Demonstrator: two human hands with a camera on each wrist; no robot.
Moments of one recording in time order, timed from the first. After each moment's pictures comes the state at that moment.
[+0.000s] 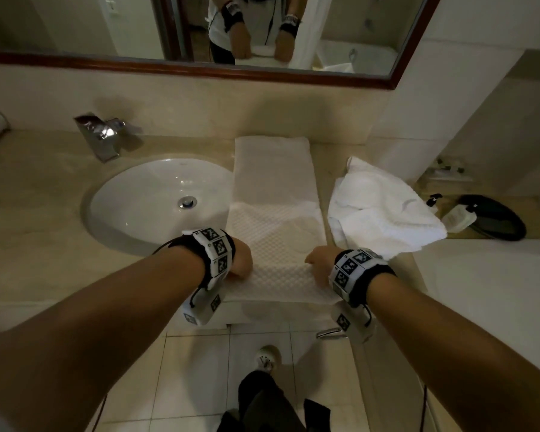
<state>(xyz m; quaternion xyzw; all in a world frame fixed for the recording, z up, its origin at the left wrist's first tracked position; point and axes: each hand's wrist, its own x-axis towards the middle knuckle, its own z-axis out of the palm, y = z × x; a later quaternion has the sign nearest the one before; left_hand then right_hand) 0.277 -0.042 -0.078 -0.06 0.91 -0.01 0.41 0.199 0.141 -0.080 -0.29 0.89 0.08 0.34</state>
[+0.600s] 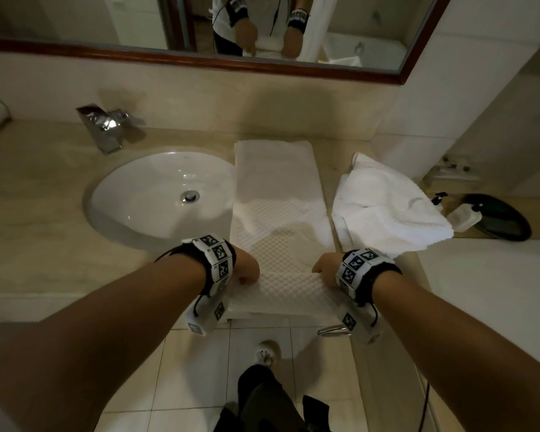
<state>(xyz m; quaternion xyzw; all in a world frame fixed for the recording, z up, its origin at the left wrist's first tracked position) 0.292 -0.038 -0.083 -0.21 0.84 0.22 0.45 0.189 0.147 -0.105 -0.28 0.86 0.11 0.41</state>
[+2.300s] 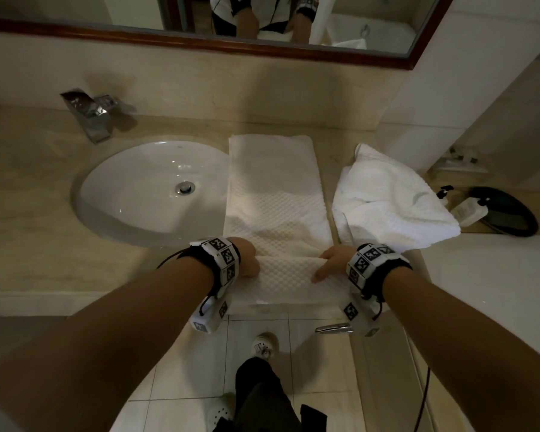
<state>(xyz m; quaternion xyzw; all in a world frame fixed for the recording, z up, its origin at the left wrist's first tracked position) 0.259 -0.040 -0.124 -0.11 0.90 0.11 0.41 0.152 0.164 -0.133 -0.16 0.87 -0.05 0.46</state>
